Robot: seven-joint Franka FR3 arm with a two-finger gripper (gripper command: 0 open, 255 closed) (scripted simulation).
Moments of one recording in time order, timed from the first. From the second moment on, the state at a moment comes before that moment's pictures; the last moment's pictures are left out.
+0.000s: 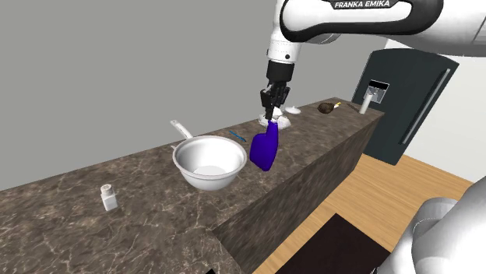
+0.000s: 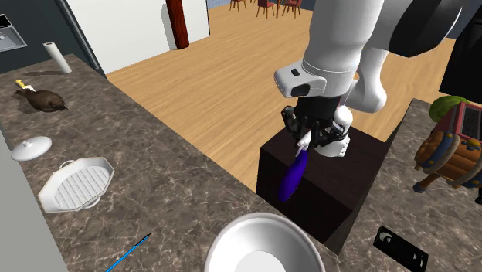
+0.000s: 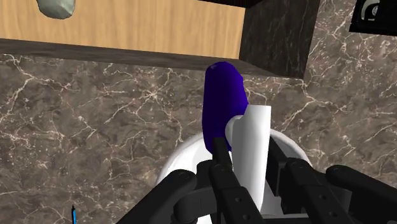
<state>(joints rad) 0.12 -0.19 -0.01 -1.85 0.01 1.63 -0.05</state>
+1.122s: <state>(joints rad) 0.27 -0.28 0.24 -1.77 0.08 1.48 0.34</state>
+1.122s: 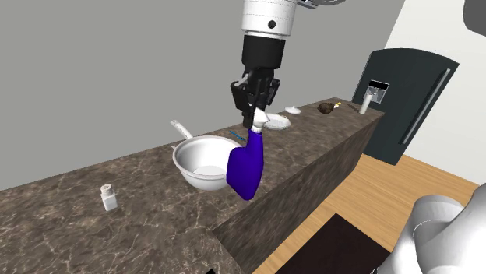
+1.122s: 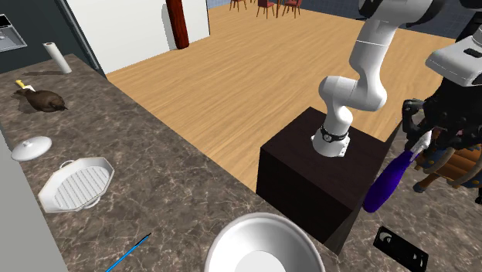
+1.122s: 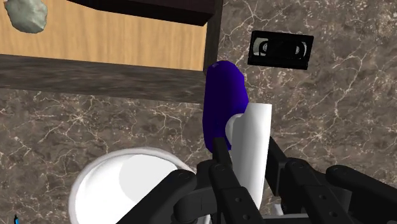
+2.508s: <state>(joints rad) 0.53 0.13 0.61 -1.13 -0.06 1.24 0.96</state>
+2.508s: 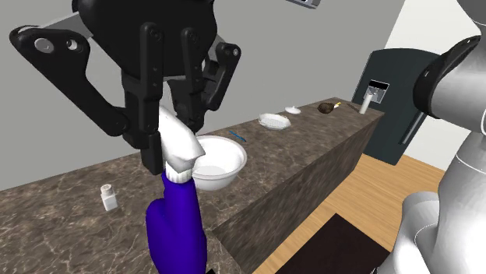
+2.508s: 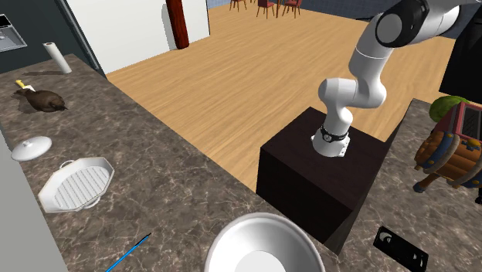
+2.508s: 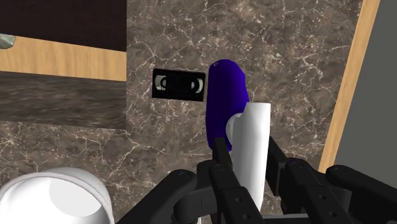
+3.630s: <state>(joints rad) 0.50 0.03 0.60 -1.45 0.00 1.47 0.94</state>
